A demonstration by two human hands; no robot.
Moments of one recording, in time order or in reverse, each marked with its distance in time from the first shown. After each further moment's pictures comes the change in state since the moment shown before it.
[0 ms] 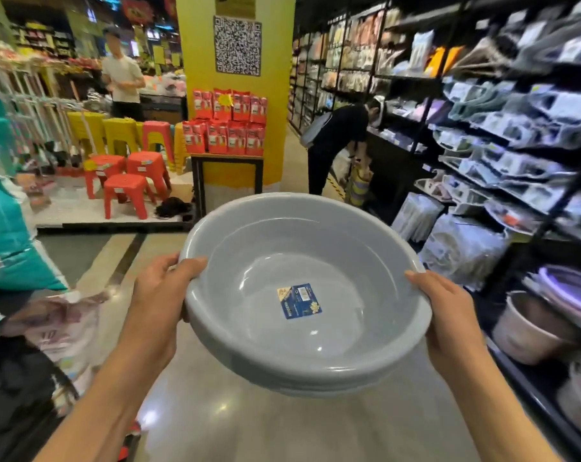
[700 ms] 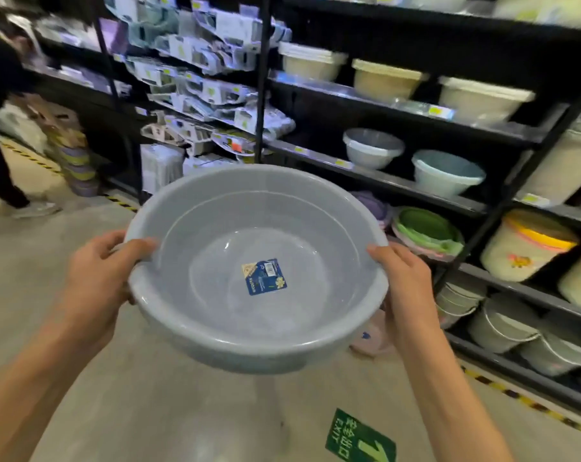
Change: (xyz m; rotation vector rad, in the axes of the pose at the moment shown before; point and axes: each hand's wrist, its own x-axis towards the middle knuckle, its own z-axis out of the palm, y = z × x) left_hand 0.040 -0.060 0.427 -0.003 -0.853 -0.011; right_hand 0.017 -0.026 -0.270 -0.024 0.903 -0.108
